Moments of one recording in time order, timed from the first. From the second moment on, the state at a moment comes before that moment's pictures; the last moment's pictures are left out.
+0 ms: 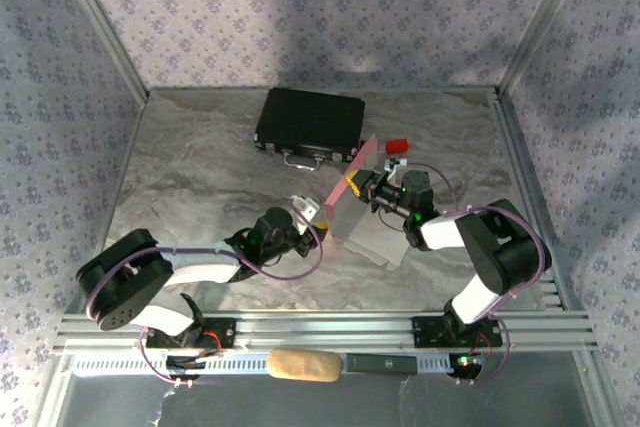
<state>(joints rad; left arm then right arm) -0.94 1.42 0.44 0.53 -0.06 -0.14 0.42 1.61 0.47 1.01 -0.50 1.50</state>
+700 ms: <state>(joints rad) -0.95 1.41 0.40 0.61 0.04 -0.14 0.41 1.60 0.47 1.00 -0.51 1.50</state>
